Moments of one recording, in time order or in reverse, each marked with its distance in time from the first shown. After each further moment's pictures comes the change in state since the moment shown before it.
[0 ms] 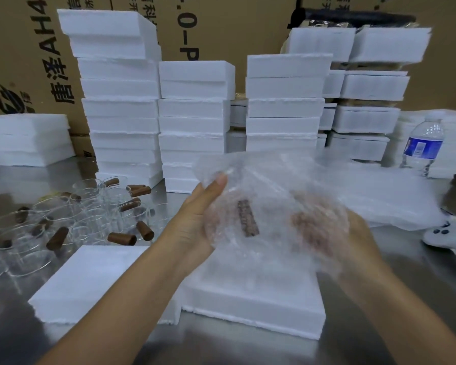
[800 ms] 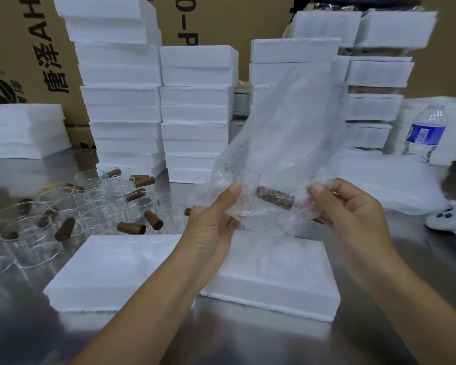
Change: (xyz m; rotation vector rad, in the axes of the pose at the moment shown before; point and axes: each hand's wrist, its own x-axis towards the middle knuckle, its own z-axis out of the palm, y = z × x) left_hand -0.011 -0.018 -0.006 -0.079 0.051 0.136; right_hand -0.003 0.011 0.008 -0.139 0.031 -0.243
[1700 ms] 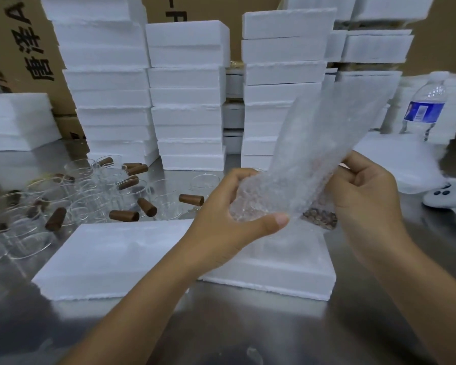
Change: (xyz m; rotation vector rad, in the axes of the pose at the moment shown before) left_hand -0.019 -0.002 0.002 0.882 -0.302 0.216; right_hand -0.005 -0.011 -0.001 -0.124 0.124 -0.030
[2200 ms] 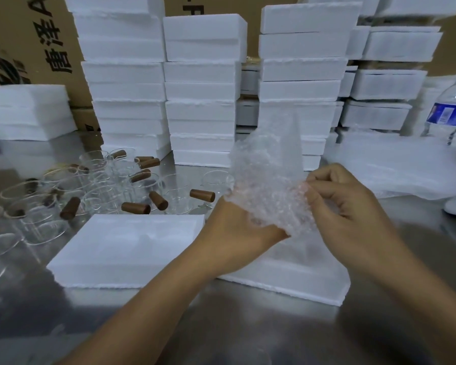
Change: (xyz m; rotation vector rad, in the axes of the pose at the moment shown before) left_hand 0.001 -0.003 0.009 0.206 0.011 0.014; right_hand -0.012 0.002 0.009 -0.522 -0.337 -0.200
